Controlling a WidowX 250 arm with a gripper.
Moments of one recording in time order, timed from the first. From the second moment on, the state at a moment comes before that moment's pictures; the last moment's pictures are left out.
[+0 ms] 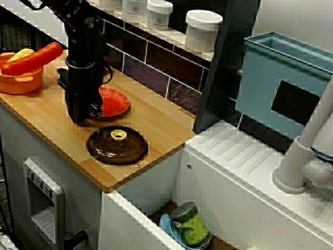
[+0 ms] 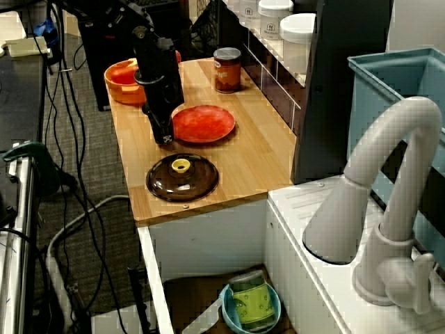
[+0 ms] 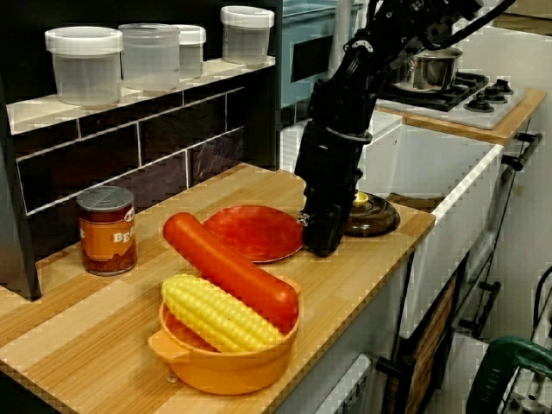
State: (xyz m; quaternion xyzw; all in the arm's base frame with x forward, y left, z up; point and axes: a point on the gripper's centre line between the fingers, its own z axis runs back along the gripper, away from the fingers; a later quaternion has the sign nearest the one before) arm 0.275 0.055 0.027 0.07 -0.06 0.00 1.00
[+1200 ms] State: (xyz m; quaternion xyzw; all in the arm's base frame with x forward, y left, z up) arm 0.286 0.011 0.022 0.06 -0.05 0.00 1.00
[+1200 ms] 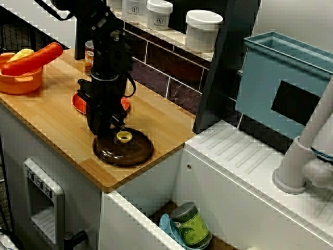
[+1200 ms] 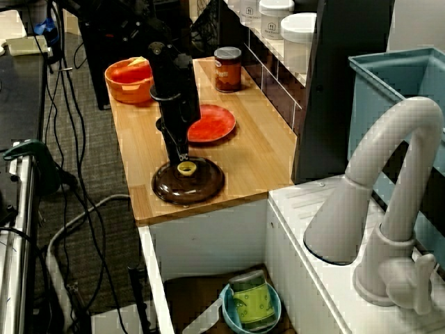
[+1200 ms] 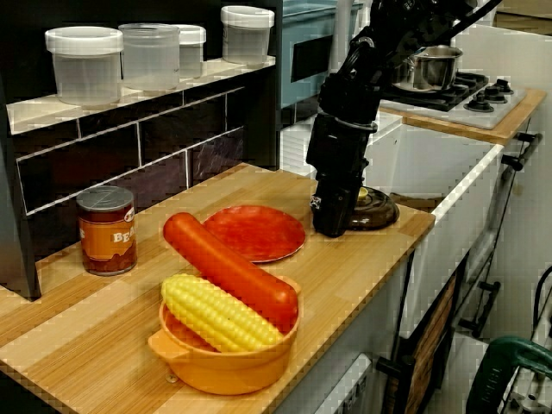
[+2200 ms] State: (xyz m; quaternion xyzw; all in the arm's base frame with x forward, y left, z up) arm 0.281 -0.032 0.023 0.05 0.01 -0.01 1.00
